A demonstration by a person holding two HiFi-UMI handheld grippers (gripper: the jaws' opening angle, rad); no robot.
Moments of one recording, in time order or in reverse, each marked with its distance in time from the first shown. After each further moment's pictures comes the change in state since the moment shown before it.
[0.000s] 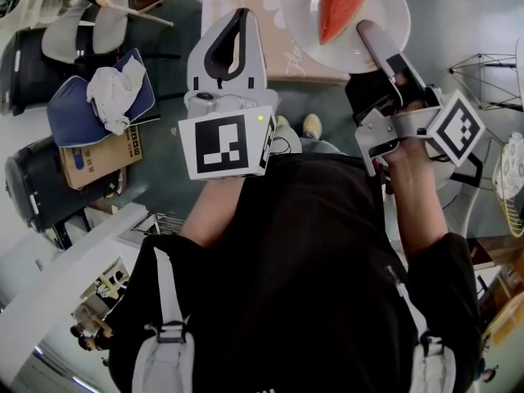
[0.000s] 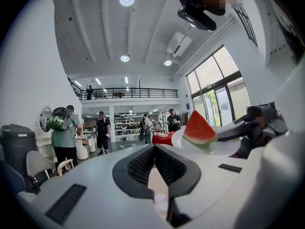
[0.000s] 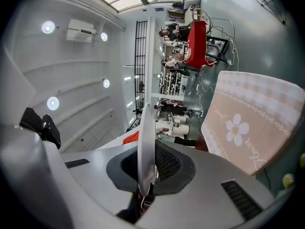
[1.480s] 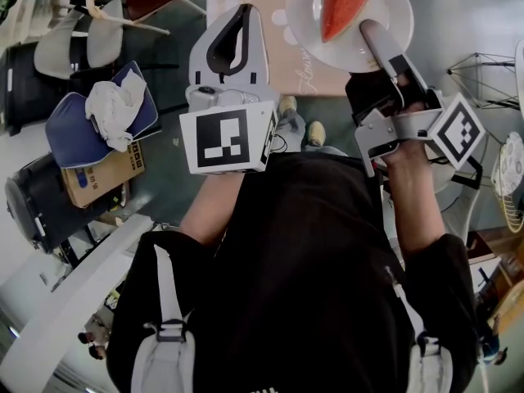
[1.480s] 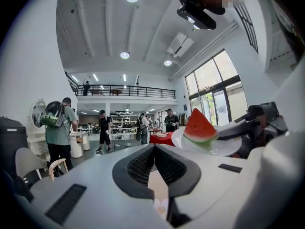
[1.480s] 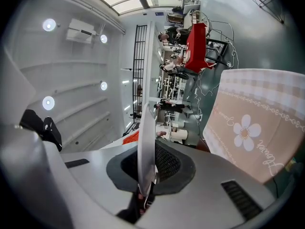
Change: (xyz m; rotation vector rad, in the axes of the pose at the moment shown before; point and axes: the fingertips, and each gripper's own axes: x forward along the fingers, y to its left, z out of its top) left arm 0.056 0.067 -0.010 -0.028 -0.002 -0.062; right arm 0.079 -0.007 -0.003 -0.010 -0.065 -0.031
